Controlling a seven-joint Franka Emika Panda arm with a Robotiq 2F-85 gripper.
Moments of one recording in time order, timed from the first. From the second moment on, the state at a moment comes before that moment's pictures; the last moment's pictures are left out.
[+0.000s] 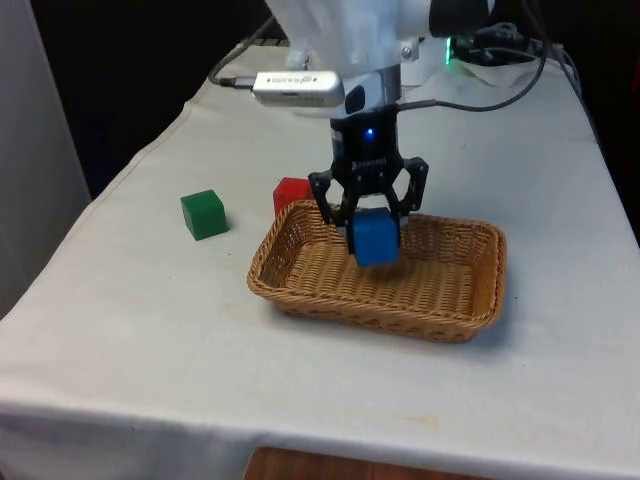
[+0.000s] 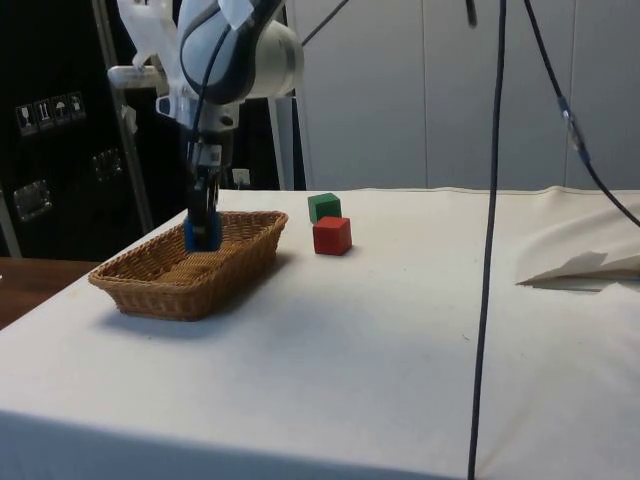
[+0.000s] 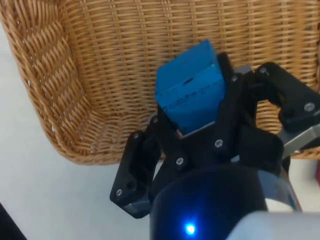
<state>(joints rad) -0.02 0.62 -0.02 -1.78 0.20 2.59 -0.54</state>
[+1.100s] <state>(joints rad) -0.02 0.71 -0.02 -1.71 0.30 2.59 -0.65</state>
